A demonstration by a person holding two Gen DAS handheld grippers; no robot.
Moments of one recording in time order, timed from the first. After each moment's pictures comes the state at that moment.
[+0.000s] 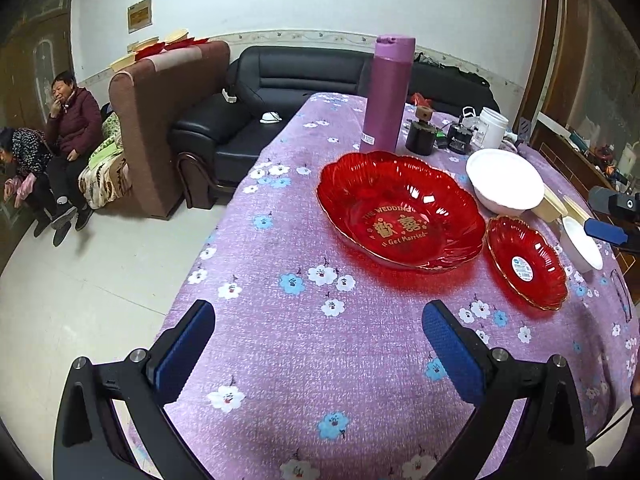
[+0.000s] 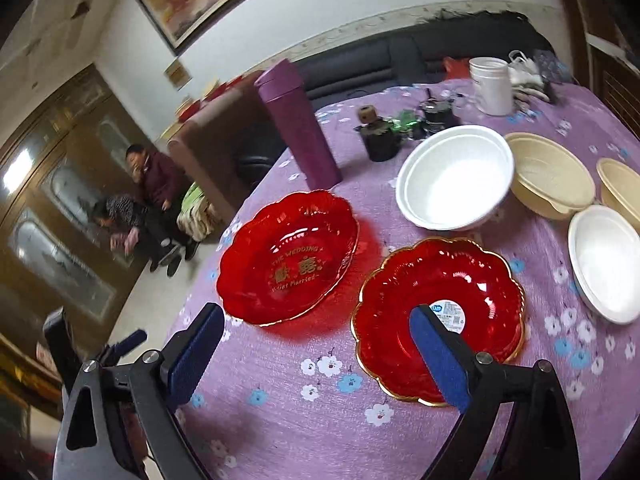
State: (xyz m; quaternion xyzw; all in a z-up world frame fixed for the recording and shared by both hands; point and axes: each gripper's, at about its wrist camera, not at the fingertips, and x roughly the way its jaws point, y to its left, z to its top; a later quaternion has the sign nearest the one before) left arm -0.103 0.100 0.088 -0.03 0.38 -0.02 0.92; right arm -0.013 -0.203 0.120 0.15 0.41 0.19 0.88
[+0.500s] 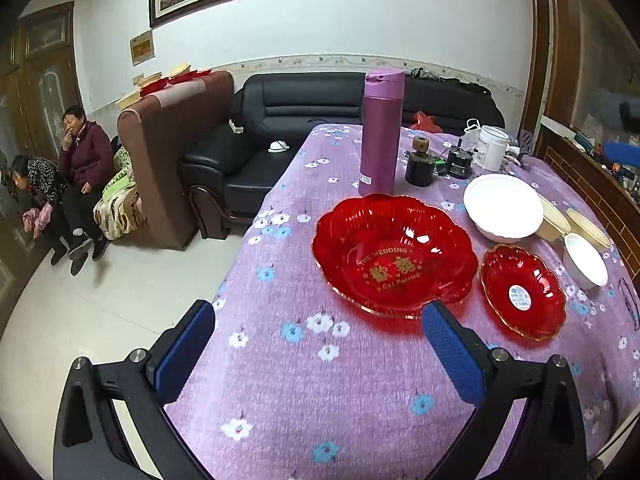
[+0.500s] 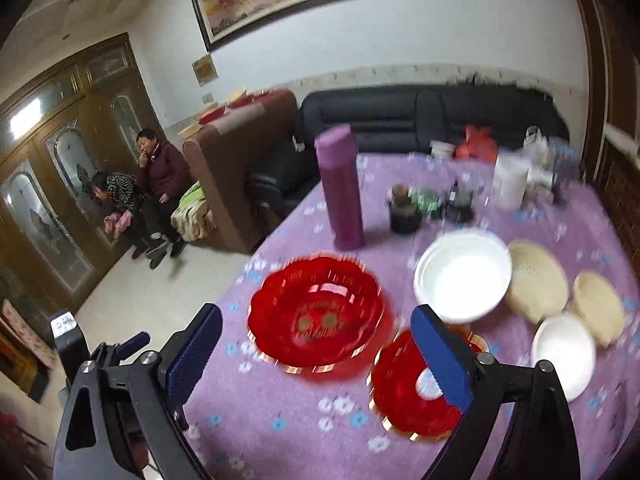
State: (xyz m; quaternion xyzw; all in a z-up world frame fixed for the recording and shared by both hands) left arm -0.087 0.076 0.126 0.01 0.35 0.00 0.94; right arm -0.018 -0.155 0.223 0.03 0.34 0.19 0.92
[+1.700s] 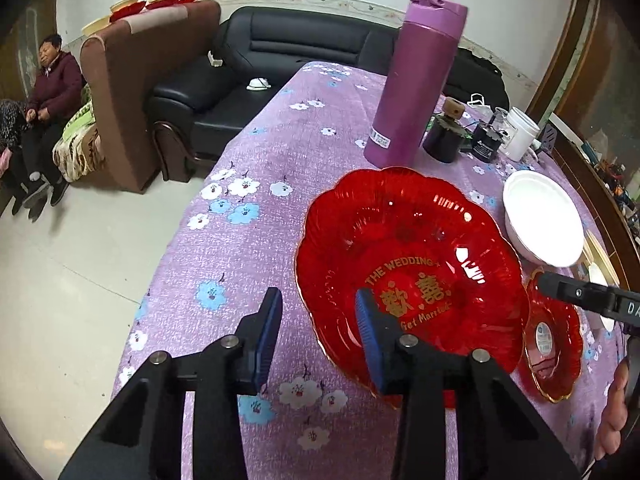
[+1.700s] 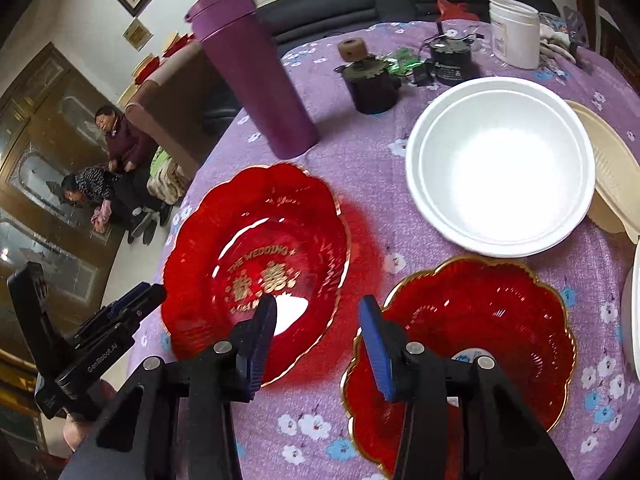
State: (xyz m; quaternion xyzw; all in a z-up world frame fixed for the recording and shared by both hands) left arm 0.042 0.096 0.058 -0.07 0.45 -0.04 0.89; right arm 0.099 -0.168 0.063 0.13 0.51 0.16 0.84
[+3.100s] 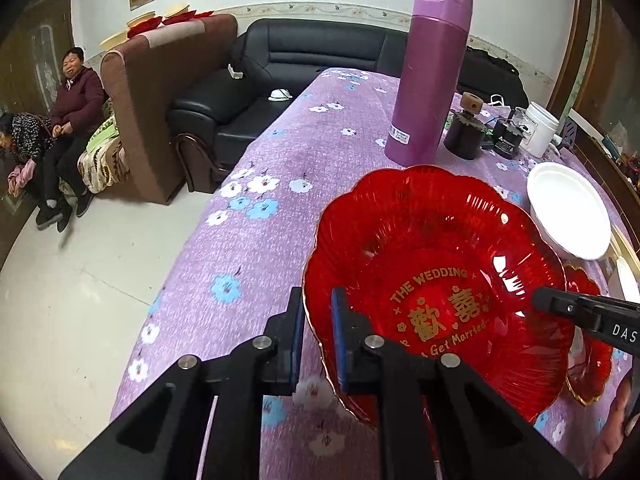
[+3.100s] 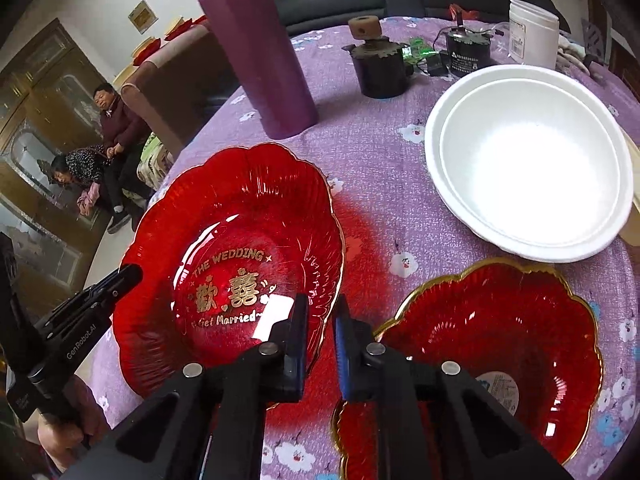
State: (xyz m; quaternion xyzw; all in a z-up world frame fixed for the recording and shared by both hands) left arm 0.029 0.086 0.050 -0.04 0.43 0.01 0.90; right arm 0.098 -0.145 0.034 0.09 0.50 0.17 0.84
